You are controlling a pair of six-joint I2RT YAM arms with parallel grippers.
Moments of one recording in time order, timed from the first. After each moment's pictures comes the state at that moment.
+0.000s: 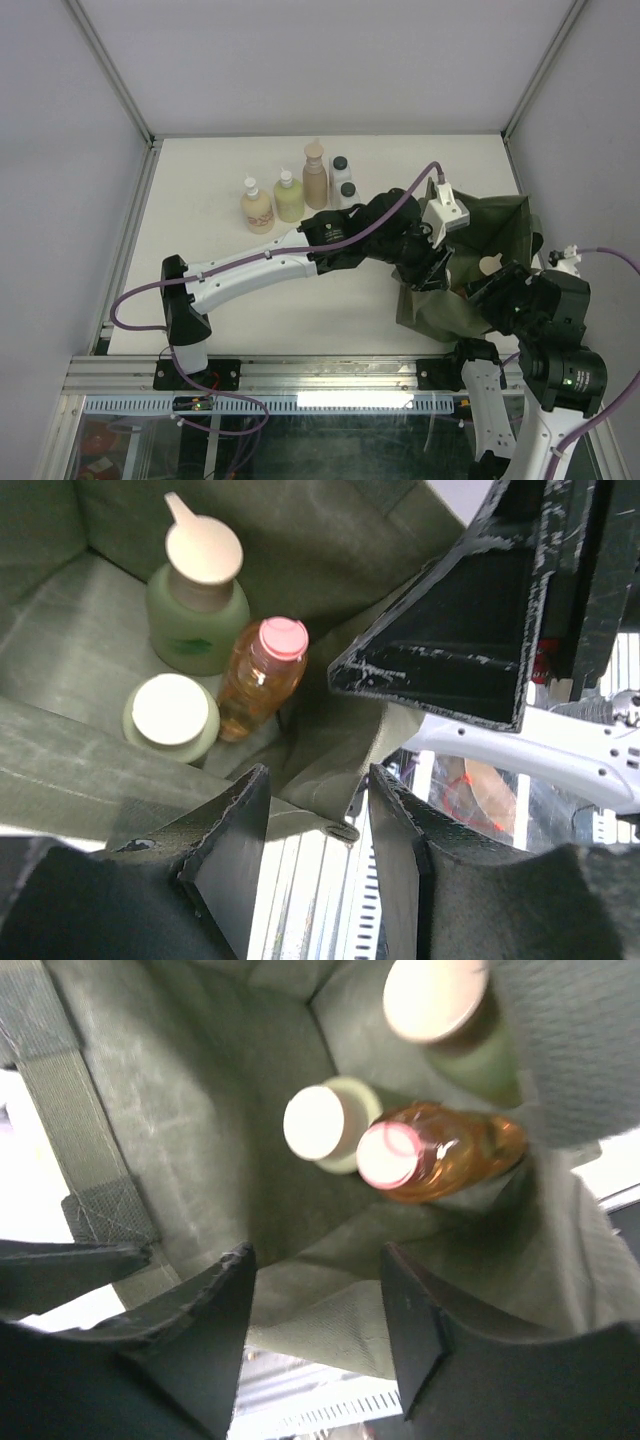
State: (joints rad) left arm -1.23 1.82 1.89 -0.53 0.30 -0.25; right arm -0.15 0.47 1.22 -1.45 -0.11 0.64
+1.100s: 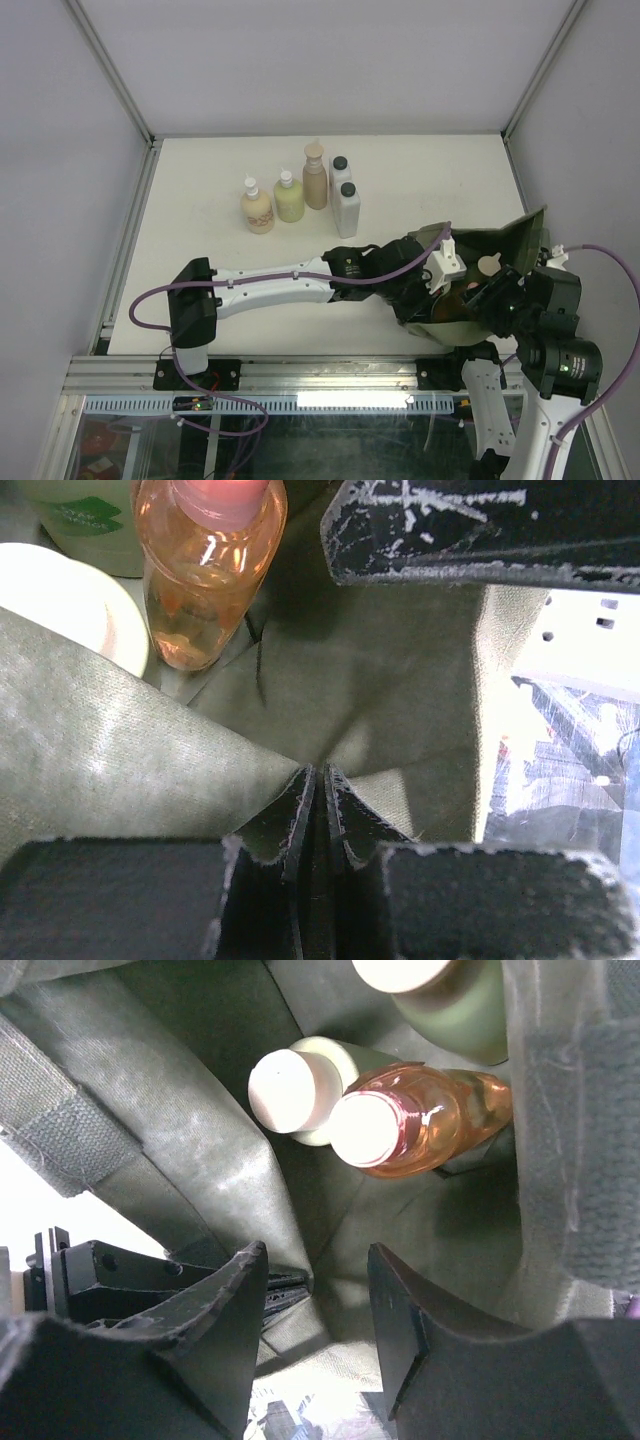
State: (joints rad) left arm -1.30 1.85 1.60 -0.38 0.32 -0.21; right arm -0.15 0.48 1.17 -1.50 -0.12 0.62
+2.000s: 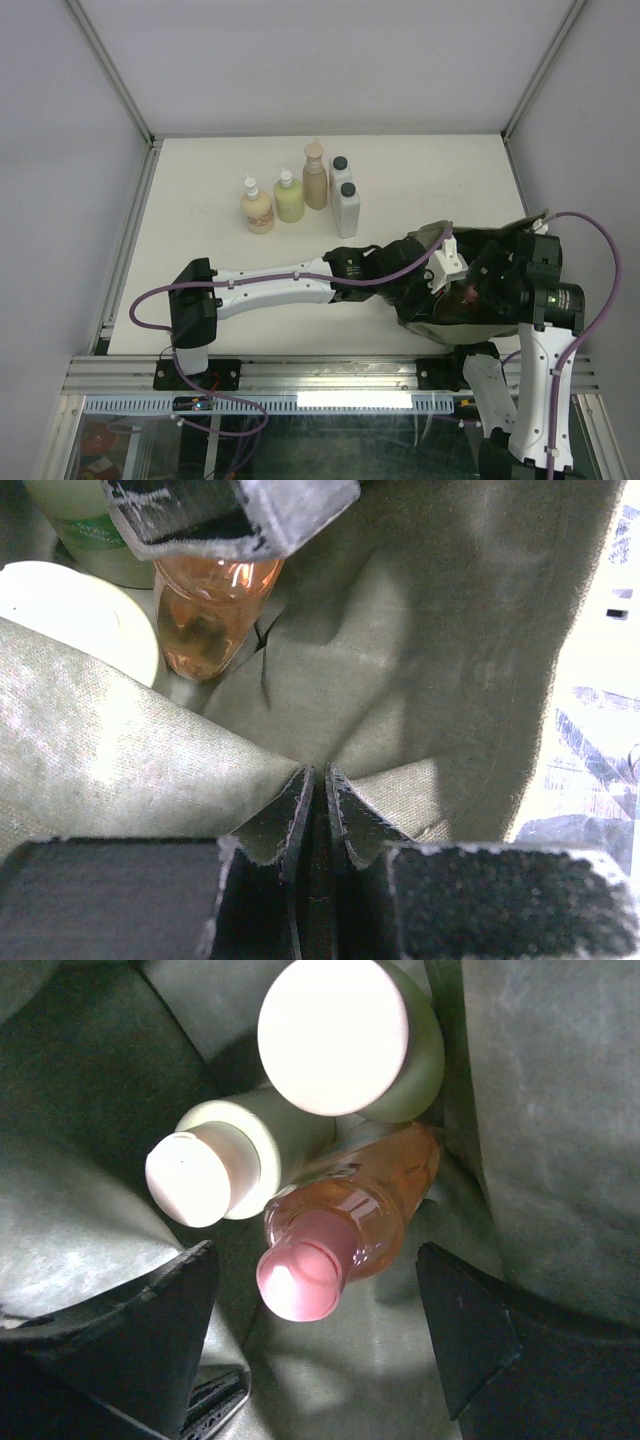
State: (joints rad) left arm -1.31 1.85 1.60 -0.37 0.29 -0.20; right arm -0.14 0.69 1.06 -1.39 -0.01 0.49
